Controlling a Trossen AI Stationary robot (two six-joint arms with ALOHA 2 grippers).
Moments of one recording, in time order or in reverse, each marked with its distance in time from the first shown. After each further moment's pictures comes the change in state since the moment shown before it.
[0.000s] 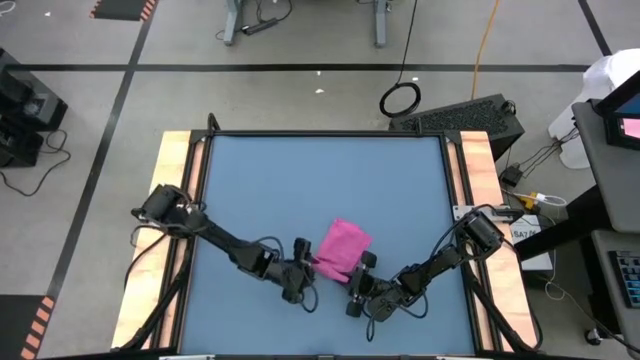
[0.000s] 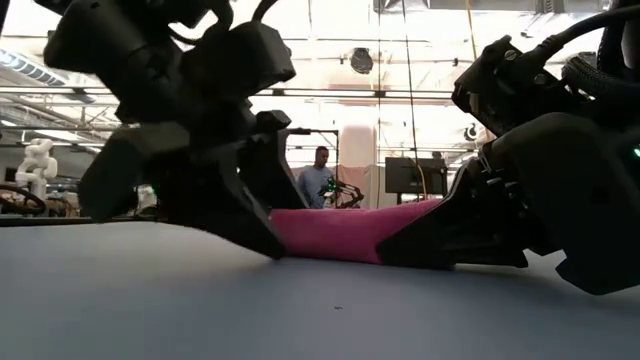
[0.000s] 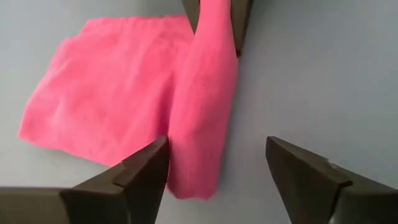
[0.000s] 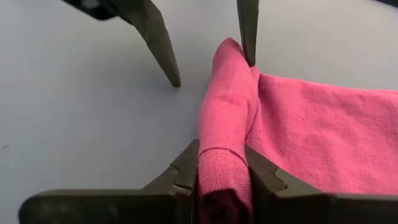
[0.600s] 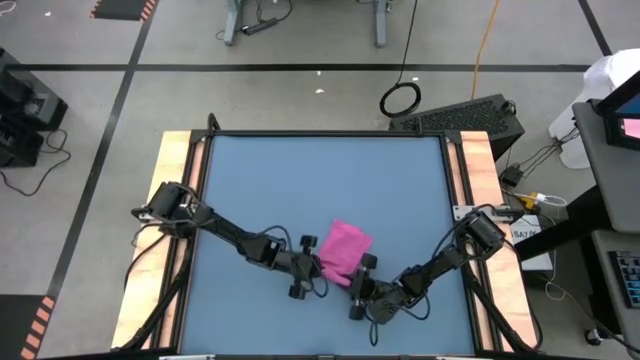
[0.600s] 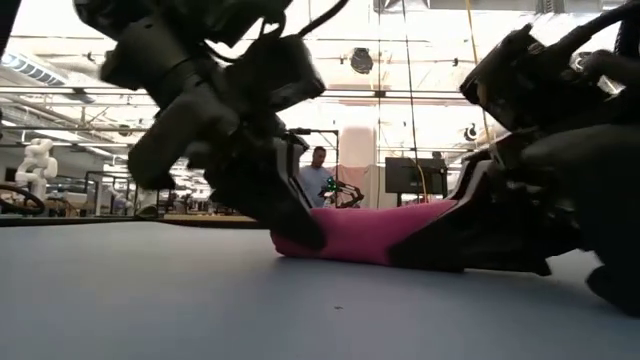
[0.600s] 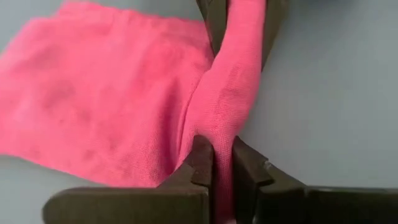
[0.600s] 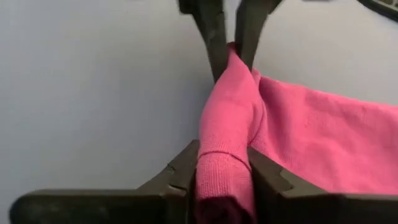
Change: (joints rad) left arm 0.081 0.028 0.028 0.039 0.213 -0.119; right arm 0.013 -0.023 -0.002 -0.007 -0.001 -0.115
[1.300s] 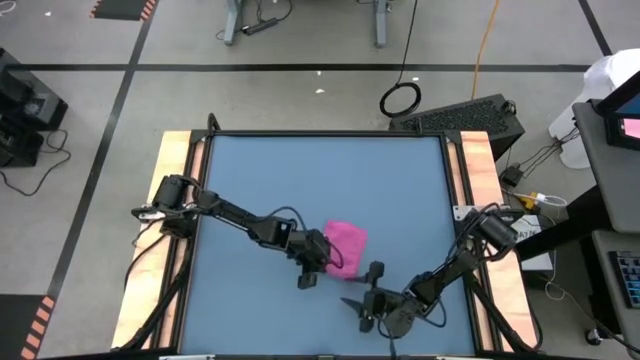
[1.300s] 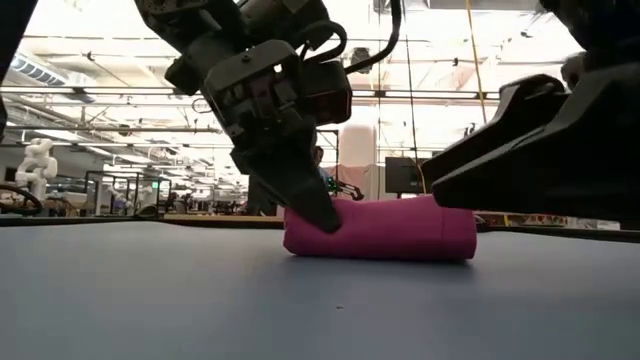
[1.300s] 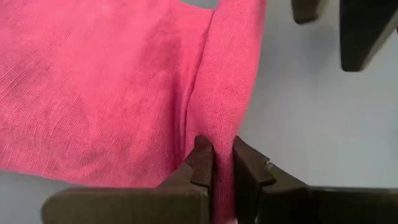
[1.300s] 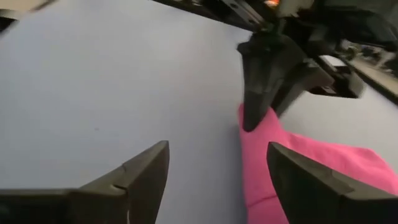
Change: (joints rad) left arm 0.148 0.001 0.100 -0.153 0.347 -0.310; right arm 0.094 -0.077 -0.001 0.088 0.141 -0.227
